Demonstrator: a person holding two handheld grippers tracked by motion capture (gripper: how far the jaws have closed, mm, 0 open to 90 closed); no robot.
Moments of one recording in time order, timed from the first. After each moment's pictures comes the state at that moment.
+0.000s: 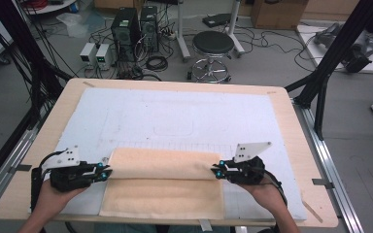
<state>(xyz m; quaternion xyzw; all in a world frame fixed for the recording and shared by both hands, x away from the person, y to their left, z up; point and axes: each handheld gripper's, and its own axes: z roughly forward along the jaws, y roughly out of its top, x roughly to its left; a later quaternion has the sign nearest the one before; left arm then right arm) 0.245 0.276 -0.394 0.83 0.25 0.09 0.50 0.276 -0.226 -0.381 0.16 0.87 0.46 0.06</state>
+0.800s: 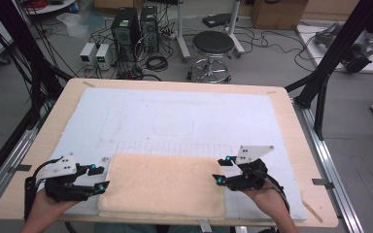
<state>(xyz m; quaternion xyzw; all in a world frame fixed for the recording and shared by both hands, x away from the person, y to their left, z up) 0.244 0.275 -0.399 0.82 0.28 0.11 0.48 0.274 -0.228 -0.386 0.21 0.87 0.44 0.09</state>
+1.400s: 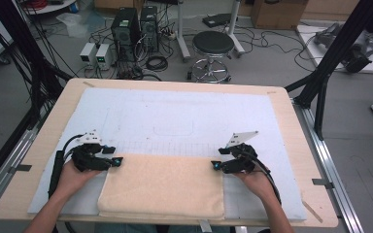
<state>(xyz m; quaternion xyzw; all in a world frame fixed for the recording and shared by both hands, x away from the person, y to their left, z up) 0.328 0.259 -0.432 0.84 0.35 0.08 0.42 0.335 -0.227 -0.426 0.27 0.88 0.39 0.08</state>
